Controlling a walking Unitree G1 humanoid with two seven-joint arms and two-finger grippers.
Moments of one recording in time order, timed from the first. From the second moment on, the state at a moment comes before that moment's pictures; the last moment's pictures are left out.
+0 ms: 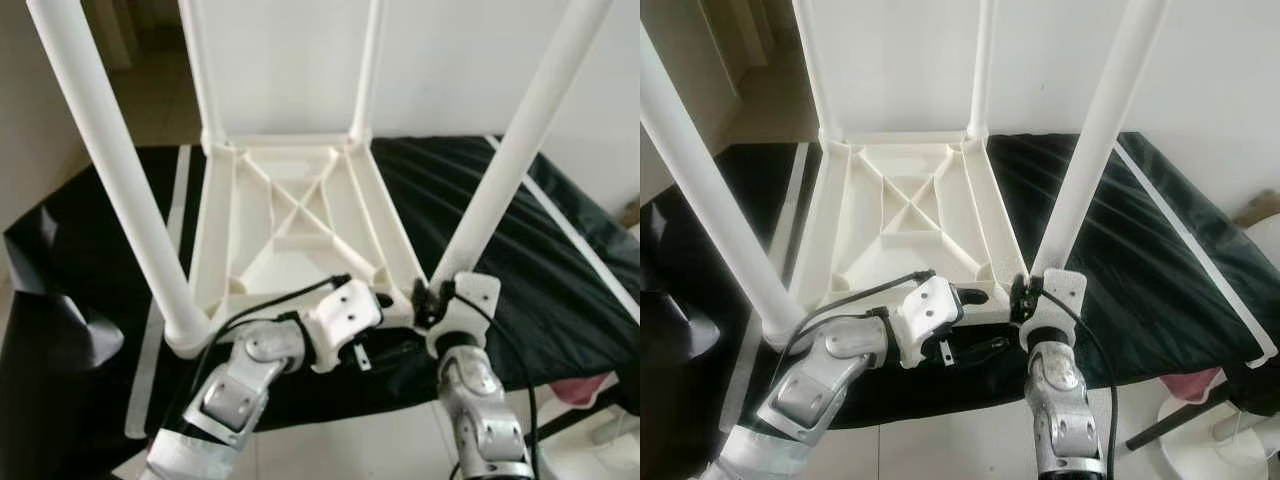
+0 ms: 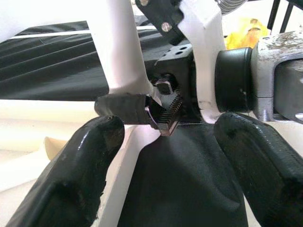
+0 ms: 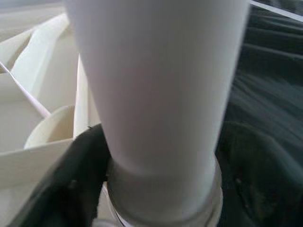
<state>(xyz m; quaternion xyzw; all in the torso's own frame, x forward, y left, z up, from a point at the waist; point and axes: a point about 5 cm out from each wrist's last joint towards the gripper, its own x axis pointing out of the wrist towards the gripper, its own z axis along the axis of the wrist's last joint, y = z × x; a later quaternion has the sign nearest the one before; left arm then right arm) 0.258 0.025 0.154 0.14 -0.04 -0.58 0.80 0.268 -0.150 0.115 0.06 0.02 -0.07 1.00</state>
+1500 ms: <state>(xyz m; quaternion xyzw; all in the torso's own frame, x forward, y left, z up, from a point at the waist) 0.258 0.031 0.157 0.15 -0.03 -0.57 0.81 0.293 -0.208 0.127 -0.07 0.03 0.30 0.95</state>
